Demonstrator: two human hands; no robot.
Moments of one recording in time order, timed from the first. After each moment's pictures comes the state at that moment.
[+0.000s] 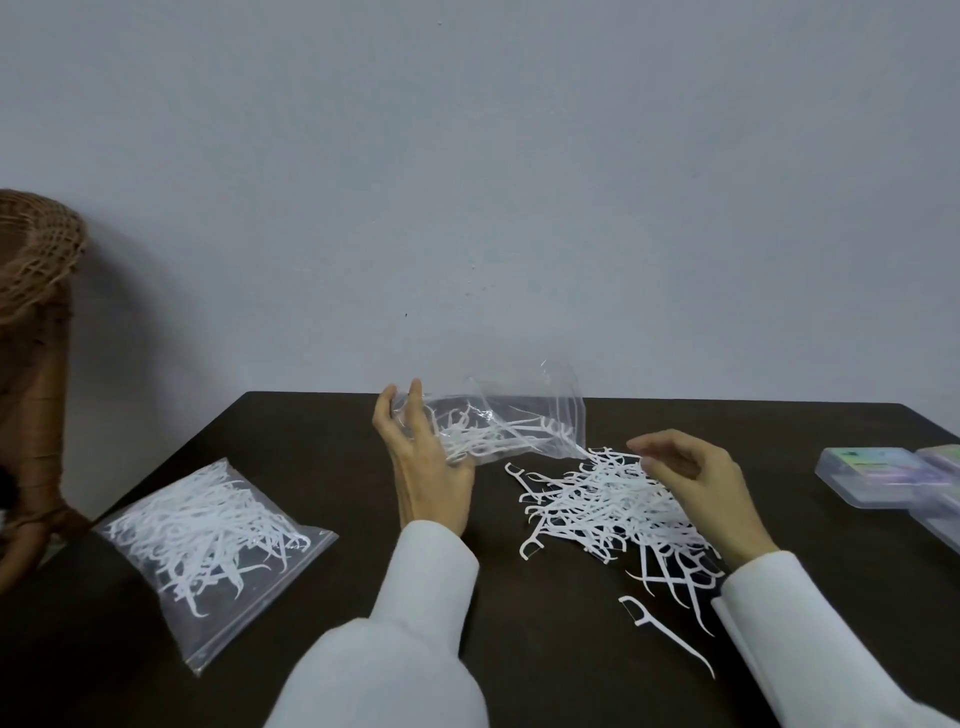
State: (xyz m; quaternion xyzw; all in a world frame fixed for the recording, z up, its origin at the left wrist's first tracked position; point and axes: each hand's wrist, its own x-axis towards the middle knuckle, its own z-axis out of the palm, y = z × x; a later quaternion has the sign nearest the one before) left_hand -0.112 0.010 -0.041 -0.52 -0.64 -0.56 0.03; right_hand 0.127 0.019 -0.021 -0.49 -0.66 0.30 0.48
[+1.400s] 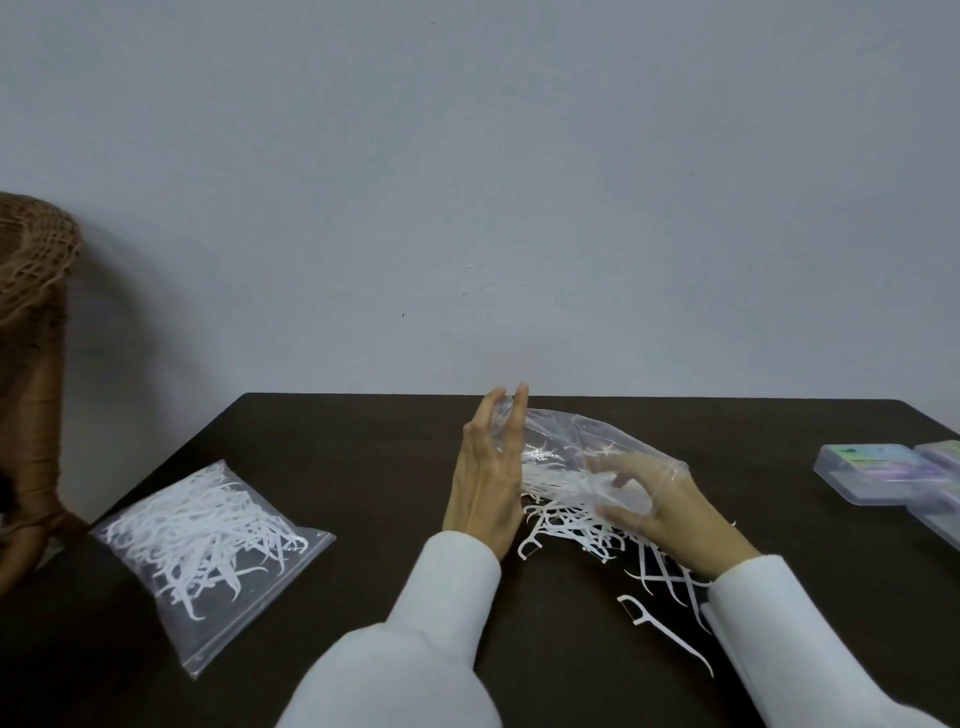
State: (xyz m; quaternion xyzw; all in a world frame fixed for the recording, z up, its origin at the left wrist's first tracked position) left_hand -0.079 0.014 -0.051 -0.70 -0.54 -0.44 0.17; right_hand 0.120 0.022 -0.036 -0.46 -0.83 0.15 0.27
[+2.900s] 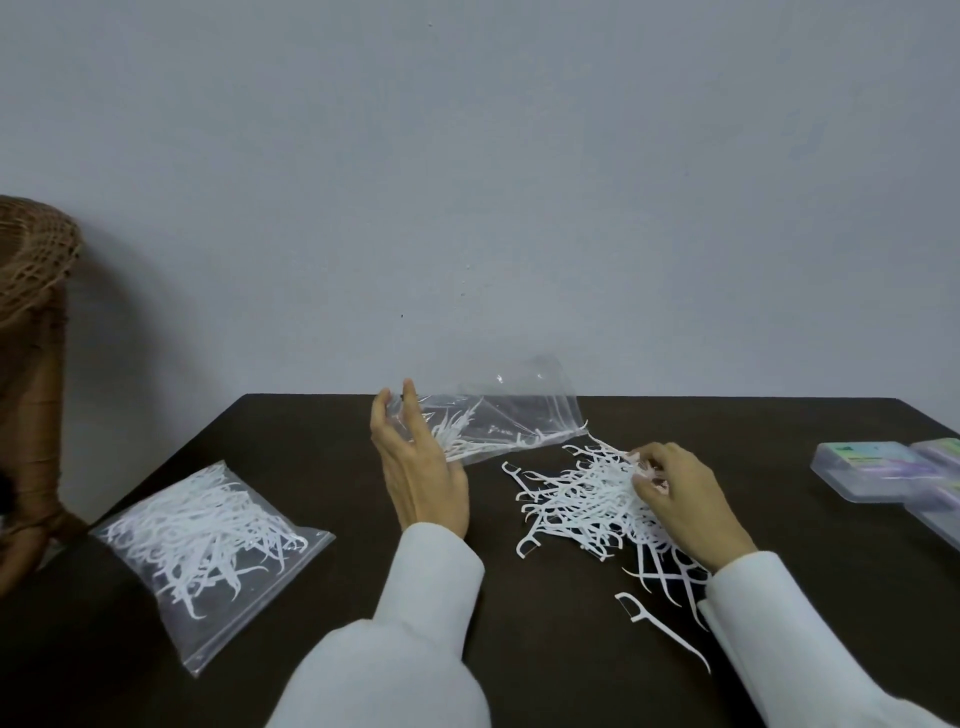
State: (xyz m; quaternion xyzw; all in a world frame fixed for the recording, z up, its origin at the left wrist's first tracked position) left_hand -0.108 0.014 -0.045 -0.49 -0.70 -0.51 0.10; right_hand 0.123 0.026 -0.035 -0.58 -0.74 0.14 0.30
